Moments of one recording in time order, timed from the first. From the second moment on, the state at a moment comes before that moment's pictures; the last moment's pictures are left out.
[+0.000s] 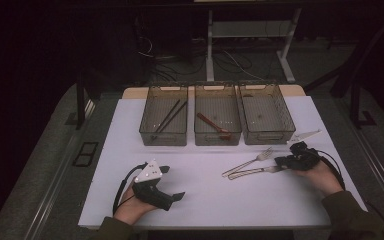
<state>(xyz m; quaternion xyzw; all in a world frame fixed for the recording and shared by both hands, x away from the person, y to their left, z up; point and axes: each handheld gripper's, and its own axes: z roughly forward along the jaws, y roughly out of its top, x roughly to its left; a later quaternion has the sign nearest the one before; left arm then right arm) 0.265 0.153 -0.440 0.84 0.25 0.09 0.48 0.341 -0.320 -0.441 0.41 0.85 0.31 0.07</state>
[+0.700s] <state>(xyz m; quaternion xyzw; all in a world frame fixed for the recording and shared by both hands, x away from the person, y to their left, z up) 0.265 0.152 -0.441 0.84 0.25 0.09 0.47 0.323 -0.323 -0.440 0.40 0.86 0.30 0.09</state>
